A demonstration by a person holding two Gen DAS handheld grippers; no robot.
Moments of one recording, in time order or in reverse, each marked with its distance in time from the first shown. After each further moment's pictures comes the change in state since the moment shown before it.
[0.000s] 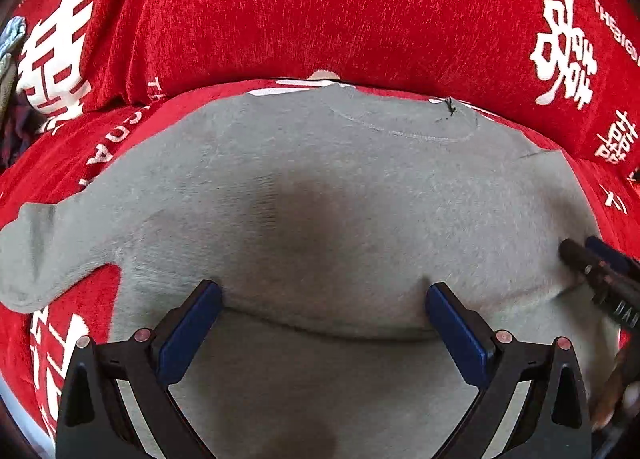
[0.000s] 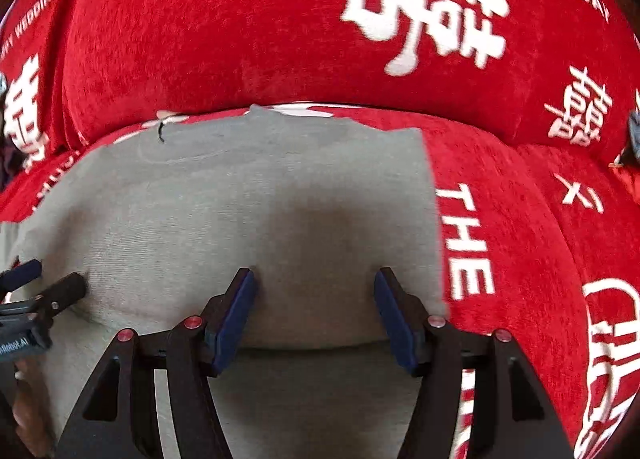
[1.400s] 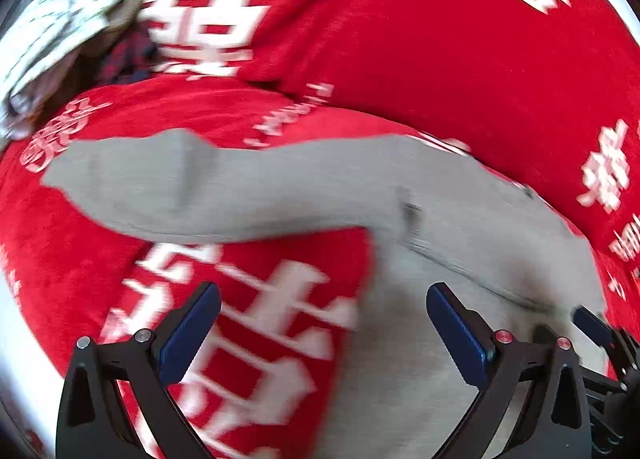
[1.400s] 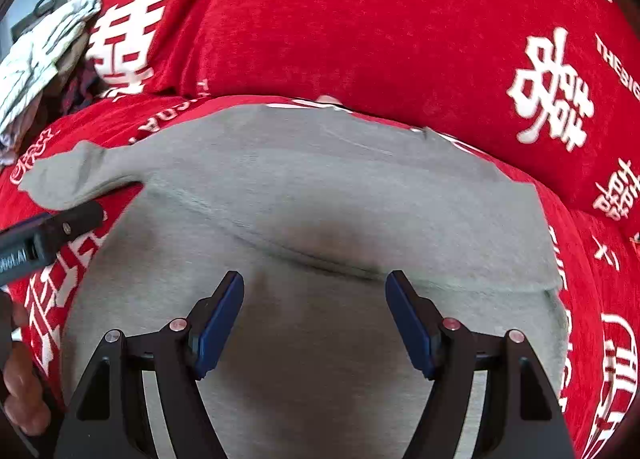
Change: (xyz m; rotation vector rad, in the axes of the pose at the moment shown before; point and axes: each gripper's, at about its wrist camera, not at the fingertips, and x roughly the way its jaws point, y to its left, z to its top) left arm -0.073 0.161 -0.053 -0.342 -0.133 0.096; right arm -0.047 0.187 -0.046 -0.276 -0.030 0.064
